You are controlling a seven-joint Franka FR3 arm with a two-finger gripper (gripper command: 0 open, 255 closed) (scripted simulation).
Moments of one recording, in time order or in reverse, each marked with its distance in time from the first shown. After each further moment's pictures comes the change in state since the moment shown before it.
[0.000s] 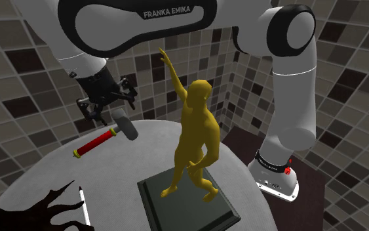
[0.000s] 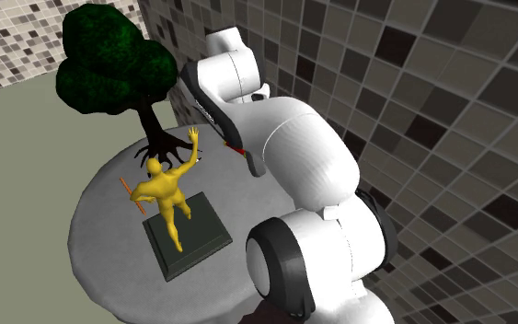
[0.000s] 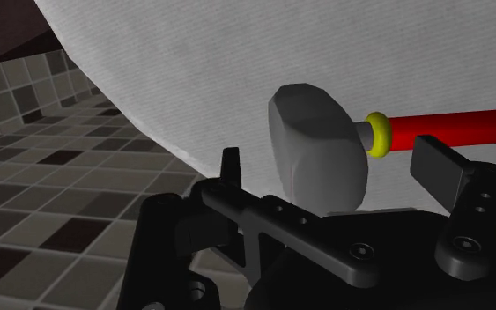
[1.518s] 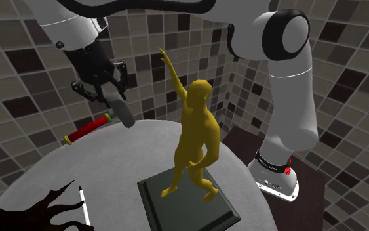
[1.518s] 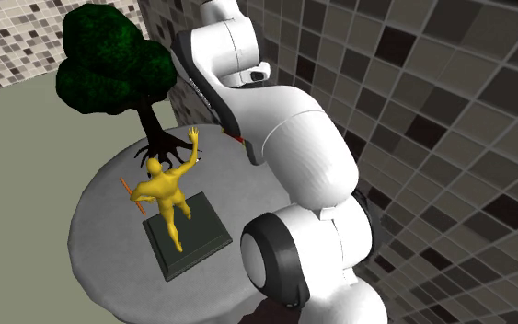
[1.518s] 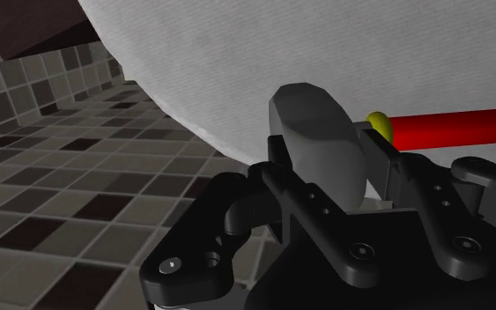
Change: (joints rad) arm 0.066 0.055 -0.004 0.237 -0.036 -0.184 -0.015
